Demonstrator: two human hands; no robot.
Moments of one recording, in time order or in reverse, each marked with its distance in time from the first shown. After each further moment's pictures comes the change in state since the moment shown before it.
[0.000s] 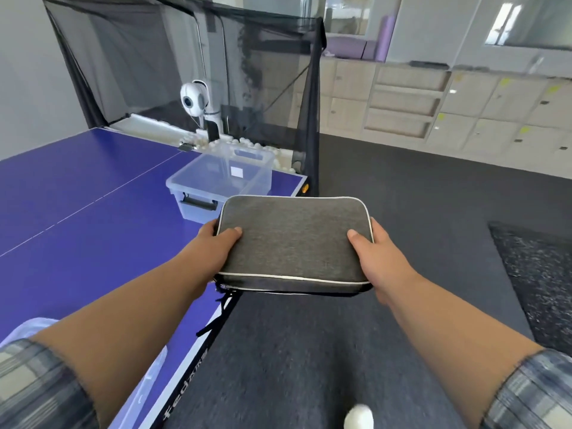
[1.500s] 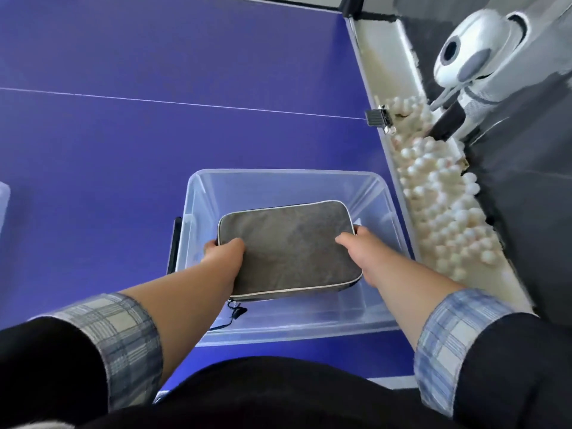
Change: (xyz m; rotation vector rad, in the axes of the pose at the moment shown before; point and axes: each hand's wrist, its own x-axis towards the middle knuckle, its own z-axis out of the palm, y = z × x) left_hand 0.548 -0.012 0.041 -0.742 1.071 -0.856; right_hand 0.707 -0.046 0.451 -0.652 -1.098 0.165
